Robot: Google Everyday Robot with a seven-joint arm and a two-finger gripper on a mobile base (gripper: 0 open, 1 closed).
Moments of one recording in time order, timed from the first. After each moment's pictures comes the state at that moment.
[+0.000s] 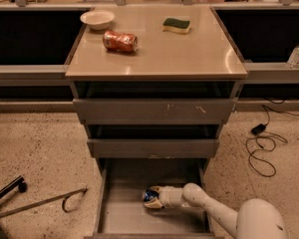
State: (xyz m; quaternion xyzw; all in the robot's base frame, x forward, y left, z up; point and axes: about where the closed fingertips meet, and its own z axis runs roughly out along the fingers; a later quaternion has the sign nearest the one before) arm 0.587 -0.017 0.144 -0.51 0.73 0.25 0.39
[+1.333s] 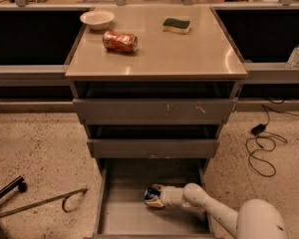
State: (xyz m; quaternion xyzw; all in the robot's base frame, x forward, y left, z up) arm 0.592 -0.022 0.144 -0.51 0.73 0.25 0.39
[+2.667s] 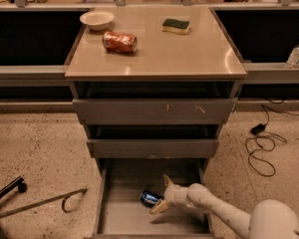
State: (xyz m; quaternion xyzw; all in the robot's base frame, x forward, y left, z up) arm 0.593 -0.039 0.168 -0.51 0.73 0.21 0.40
